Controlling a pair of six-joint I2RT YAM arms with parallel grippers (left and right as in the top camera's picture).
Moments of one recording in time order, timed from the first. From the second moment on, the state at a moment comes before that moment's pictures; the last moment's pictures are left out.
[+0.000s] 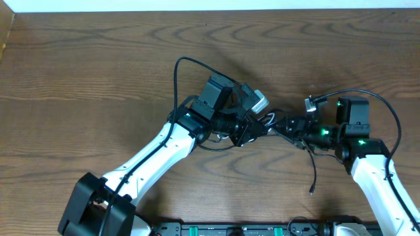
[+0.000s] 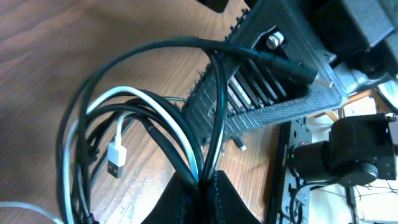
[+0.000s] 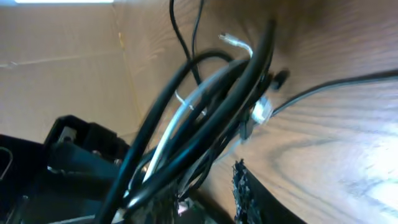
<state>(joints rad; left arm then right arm) -0.62 1.57 1.03 -0.29 0.79 -0.04 0.03 1.22 0.66 -0.38 -0.94 0.74</state>
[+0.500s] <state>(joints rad) -0.62 1.57 1.03 -0.25 0.81 -0.03 0.12 1.22 0.65 -0.31 -0.85 0.97</state>
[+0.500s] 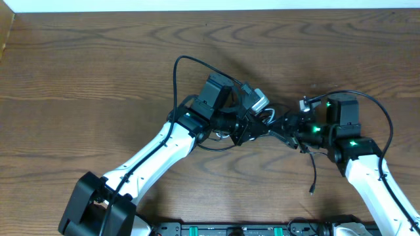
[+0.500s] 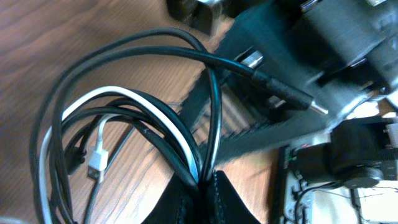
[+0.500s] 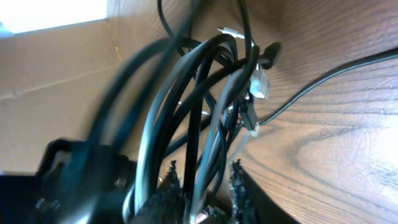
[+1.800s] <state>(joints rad) -0.36 1.57 1.03 -0.31 0.52 -0.37 0.06 1.22 0.65 -0.35 -0.31 0.49</state>
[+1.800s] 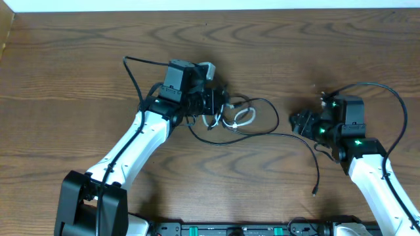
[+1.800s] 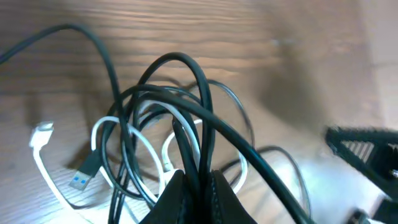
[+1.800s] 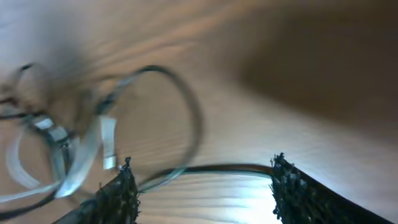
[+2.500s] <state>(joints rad) -0.36 1.57 1.03 -0.11 1.06 -0.23 0.10 1.22 0.65 -0.18 -0.89 0.38</state>
